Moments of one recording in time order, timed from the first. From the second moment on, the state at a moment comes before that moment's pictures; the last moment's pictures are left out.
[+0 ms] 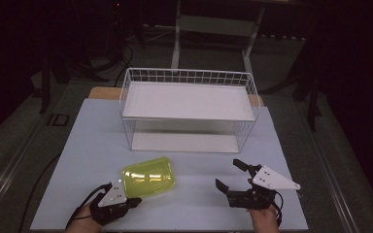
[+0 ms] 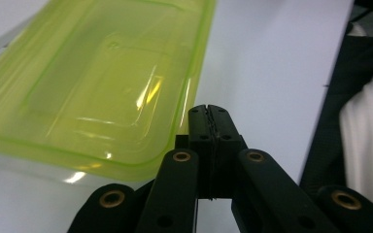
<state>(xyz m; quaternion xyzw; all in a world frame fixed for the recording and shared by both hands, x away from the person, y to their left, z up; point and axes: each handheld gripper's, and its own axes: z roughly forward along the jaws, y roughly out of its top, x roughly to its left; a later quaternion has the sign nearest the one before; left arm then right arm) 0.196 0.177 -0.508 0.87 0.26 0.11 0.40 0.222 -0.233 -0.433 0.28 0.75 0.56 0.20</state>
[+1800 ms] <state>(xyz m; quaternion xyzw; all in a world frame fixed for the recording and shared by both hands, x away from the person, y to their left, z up) 0.266 0.235 -0.525 0.82 0.30 0.19 0.45 0.226 -0.236 -0.434 0.28 0.76 0.56 0.18</state>
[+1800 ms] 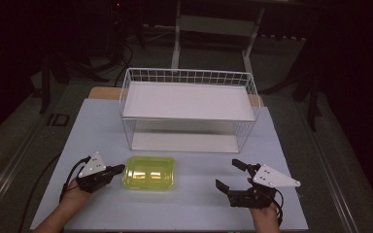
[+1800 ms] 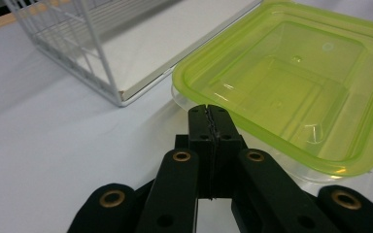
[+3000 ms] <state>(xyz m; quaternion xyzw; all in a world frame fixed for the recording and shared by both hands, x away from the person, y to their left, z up) 0.277 0.151 -0.525 0.83 0.25 0.14 0.47 0.231 -0.238 -0.439 0.28 0.76 0.55 0.19</state>
